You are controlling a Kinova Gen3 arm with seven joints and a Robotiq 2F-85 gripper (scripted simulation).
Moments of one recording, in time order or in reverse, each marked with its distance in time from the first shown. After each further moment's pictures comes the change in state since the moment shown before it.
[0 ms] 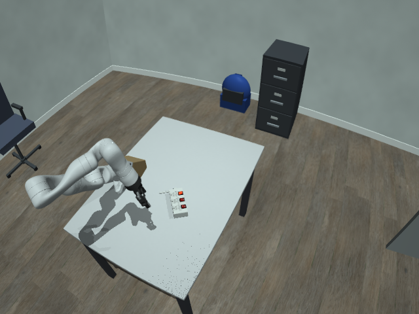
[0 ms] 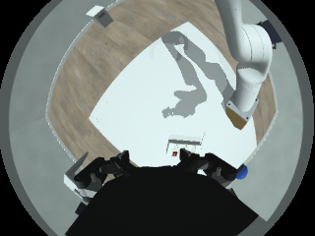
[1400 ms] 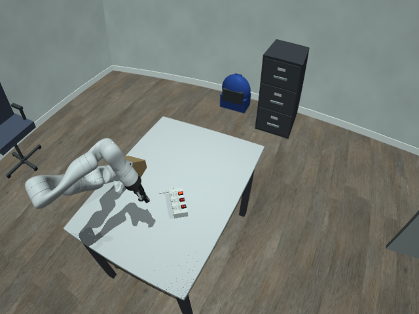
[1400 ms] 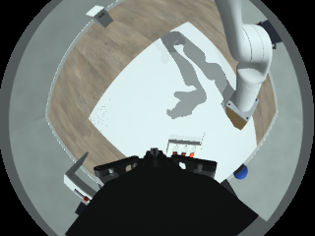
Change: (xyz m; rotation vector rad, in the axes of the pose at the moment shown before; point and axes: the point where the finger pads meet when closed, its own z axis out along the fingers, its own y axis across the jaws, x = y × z) arm 0.000 0.000 0.000 0.000 0.000 0.000
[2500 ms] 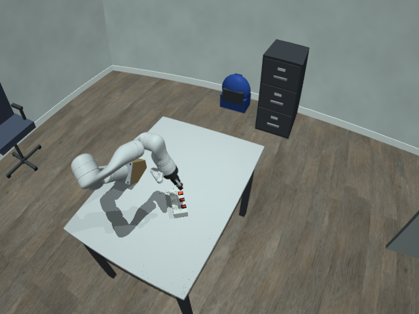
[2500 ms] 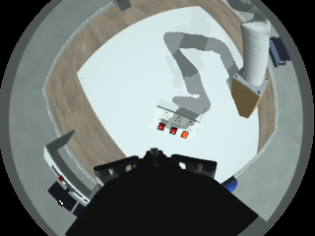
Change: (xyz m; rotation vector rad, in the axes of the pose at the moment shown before) arm -0.148 0.074 0.106 -0.046 -0.011 -0.200
